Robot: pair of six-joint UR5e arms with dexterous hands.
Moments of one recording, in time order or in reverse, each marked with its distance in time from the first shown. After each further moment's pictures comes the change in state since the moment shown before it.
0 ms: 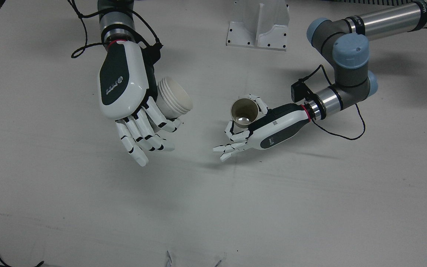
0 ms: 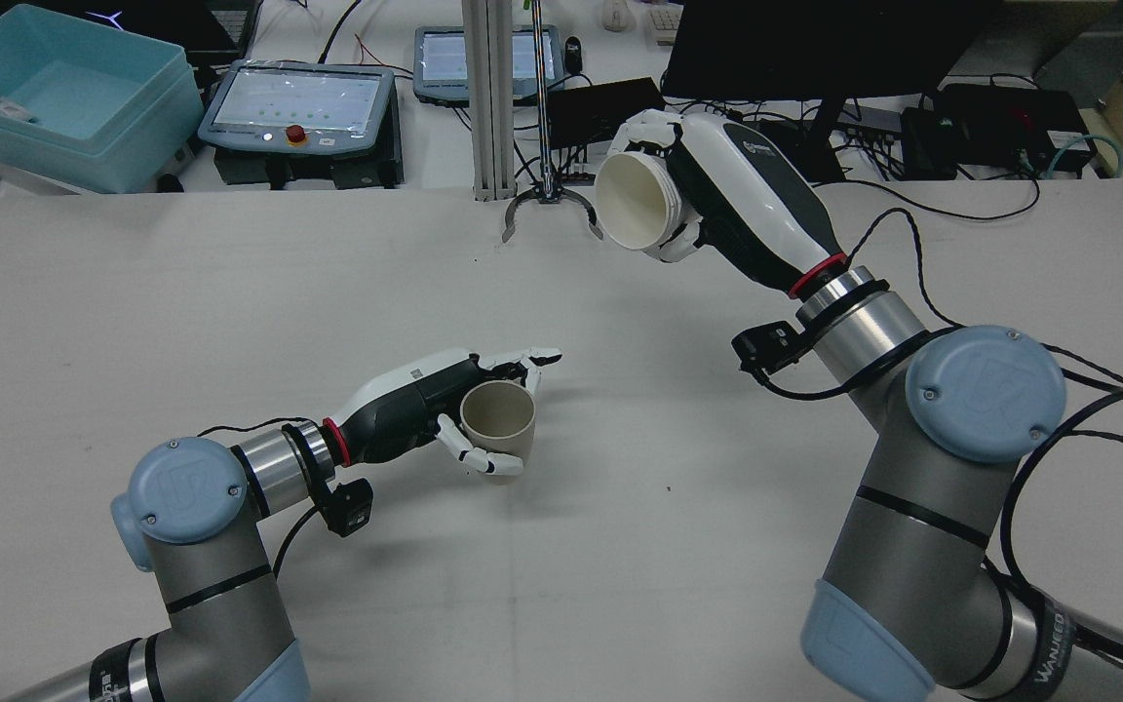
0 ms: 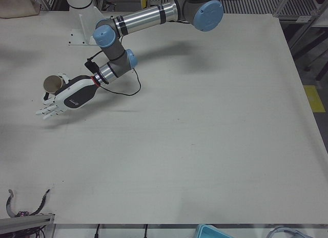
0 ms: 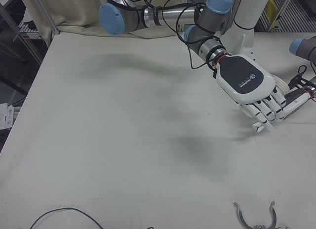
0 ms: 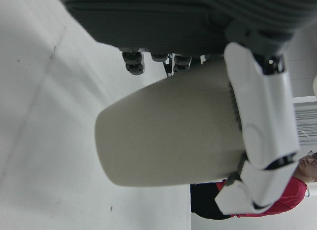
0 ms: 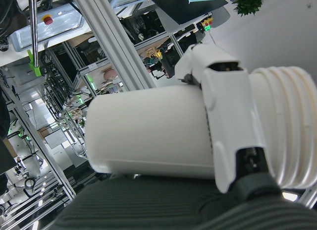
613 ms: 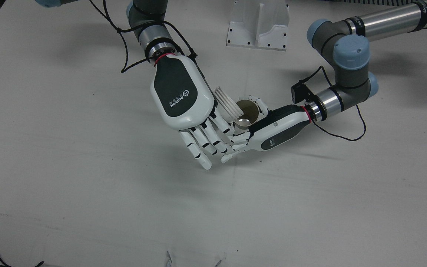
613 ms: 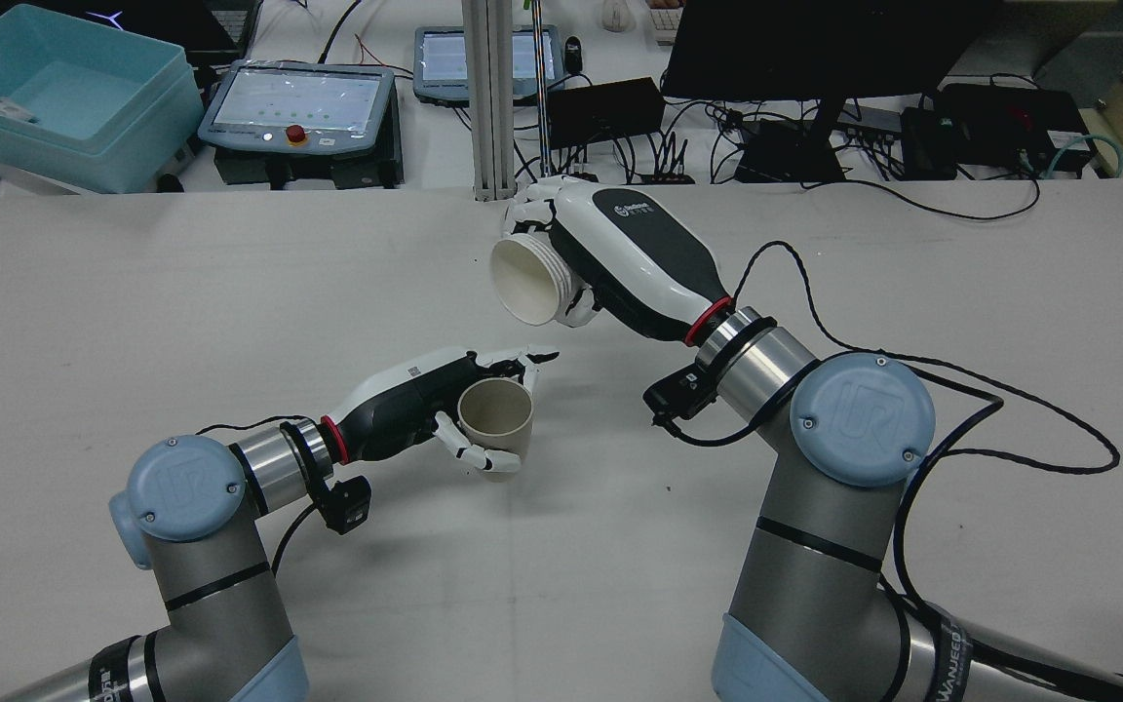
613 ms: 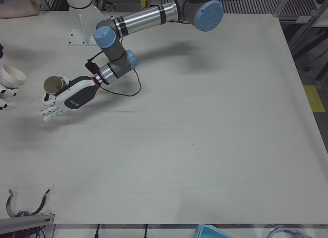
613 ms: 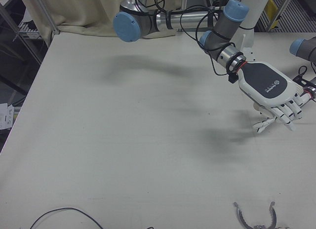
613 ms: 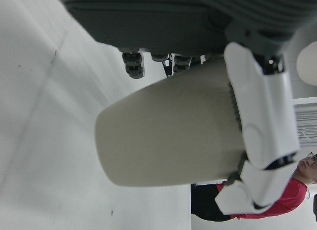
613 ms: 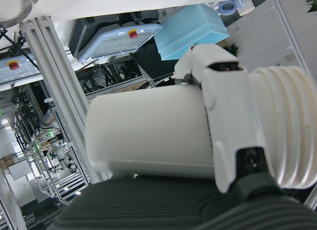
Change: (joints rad) left arm -0.004 0.001 0.005 -0.005 -0.001 0.000; right arm -0.090 0.116 -0.105 -0.005 -0.101 -0.124
